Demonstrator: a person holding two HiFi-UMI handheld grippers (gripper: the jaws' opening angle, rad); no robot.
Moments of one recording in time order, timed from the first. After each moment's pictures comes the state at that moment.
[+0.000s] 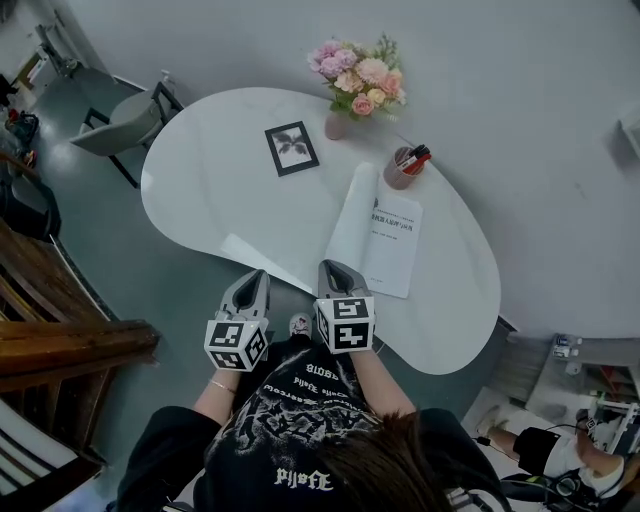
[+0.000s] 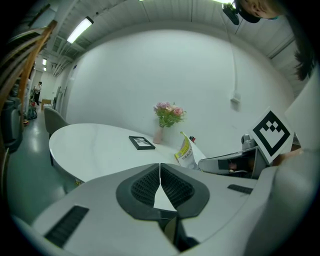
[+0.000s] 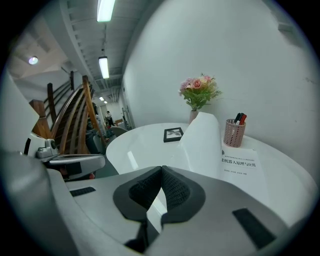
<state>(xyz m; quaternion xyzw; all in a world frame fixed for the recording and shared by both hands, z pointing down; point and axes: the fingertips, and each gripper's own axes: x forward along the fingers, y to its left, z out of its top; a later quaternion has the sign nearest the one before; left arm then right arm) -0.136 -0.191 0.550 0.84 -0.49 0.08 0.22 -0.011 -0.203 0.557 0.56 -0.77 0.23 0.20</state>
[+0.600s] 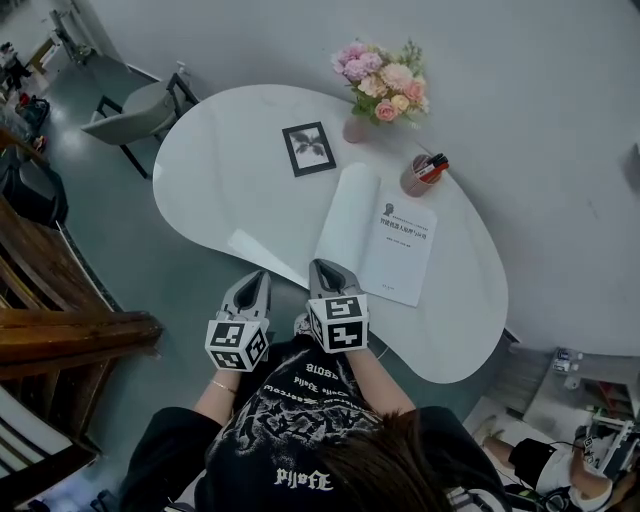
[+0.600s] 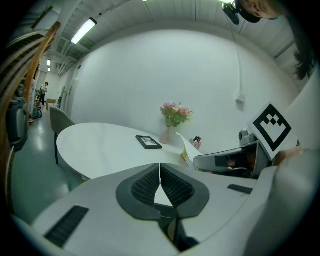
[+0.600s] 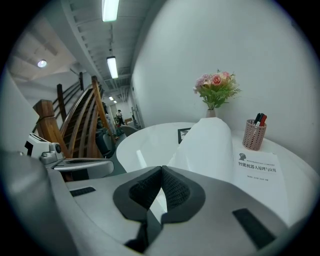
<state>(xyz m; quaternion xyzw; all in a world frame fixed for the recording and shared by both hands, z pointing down) -0.161 -0.196 0.557 0.82 -0.51 0.08 0.23 -0.059 -0.218 0.558 0.51 -0.80 0.23 0.20</state>
